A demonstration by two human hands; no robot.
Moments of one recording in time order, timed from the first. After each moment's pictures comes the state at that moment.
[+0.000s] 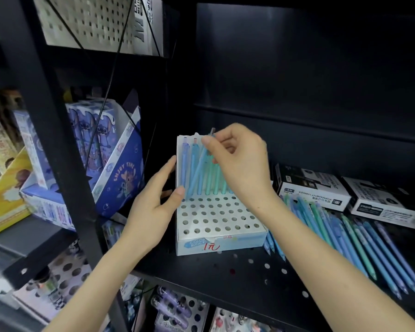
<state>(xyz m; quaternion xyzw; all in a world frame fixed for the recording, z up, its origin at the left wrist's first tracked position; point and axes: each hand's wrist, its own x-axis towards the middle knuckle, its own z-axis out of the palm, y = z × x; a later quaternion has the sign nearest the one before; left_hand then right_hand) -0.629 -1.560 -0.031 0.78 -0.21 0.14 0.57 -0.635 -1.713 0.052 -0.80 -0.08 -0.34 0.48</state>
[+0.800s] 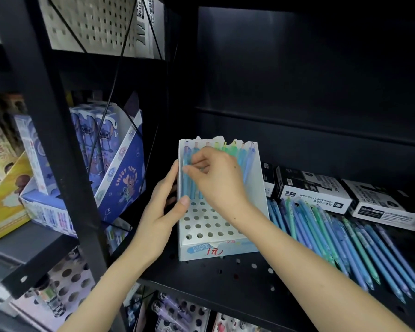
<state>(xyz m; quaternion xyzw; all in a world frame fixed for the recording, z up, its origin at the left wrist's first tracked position) -0.624 -1.562 -0.047 0.71 -0.26 0.09 0.65 -0.622 -1.689 0.032 -0.88 -0.09 -0.25 0.39</state>
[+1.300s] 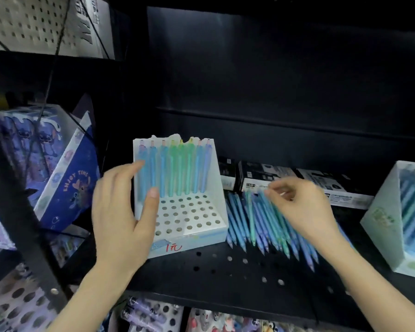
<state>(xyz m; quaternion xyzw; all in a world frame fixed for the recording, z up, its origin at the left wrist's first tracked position) -0.661 -1.593 -0.017 0.79 -0.20 0.38 0.43 -0.714 -1.853 0.012 -0.92 0.12 -0.26 0.26</state>
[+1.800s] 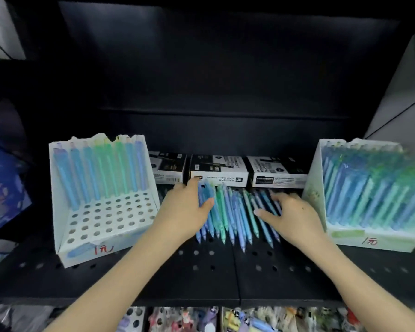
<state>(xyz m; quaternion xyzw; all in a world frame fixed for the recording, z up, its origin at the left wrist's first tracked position) -0.678 -1.758 -0.006 0.93 -0.27 0.02 0.25 -0.759 -1.955 -0.037 -0.95 0.26 -0.14 0.13</state>
